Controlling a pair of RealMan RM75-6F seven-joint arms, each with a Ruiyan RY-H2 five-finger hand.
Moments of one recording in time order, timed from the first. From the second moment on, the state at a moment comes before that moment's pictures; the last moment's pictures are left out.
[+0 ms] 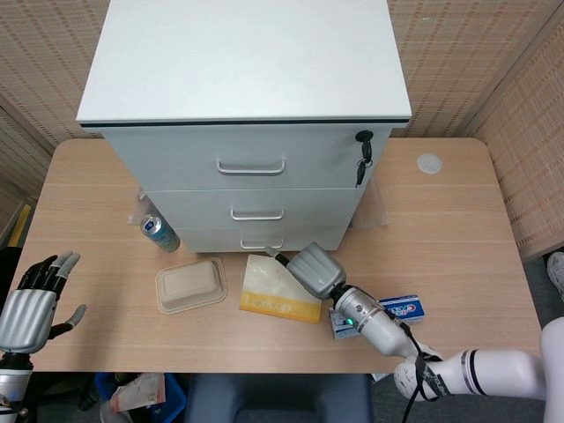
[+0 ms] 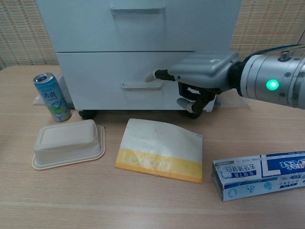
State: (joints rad) left arm -0.14 -1.13 -0.05 -1.64 1.53 1.48 0.17; right arm 0.89 -1.42 0.15 -1.82 -0.99 0.89 -0.85
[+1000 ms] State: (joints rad) left arm -0.15 -1.13 -0.05 -1.63 1.53 1.47 0.17; right arm 1.04 -1.49 0.11 -1.73 -0.75 0.93 -0.92
